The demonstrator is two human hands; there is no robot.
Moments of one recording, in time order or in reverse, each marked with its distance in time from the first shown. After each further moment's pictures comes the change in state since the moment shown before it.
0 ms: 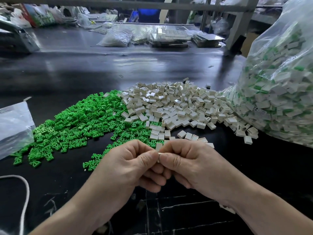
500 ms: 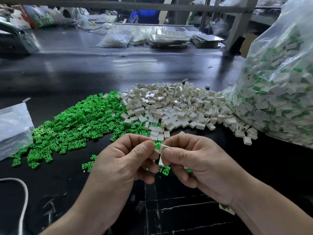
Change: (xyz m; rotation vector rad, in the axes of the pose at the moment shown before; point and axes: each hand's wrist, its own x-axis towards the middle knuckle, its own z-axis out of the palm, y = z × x) left_hand -0.002 -0.002 0.003 -0.093 0.136 0.121; right_hand 0.005 0.005 -0.005 0.395 -0.009 0.008
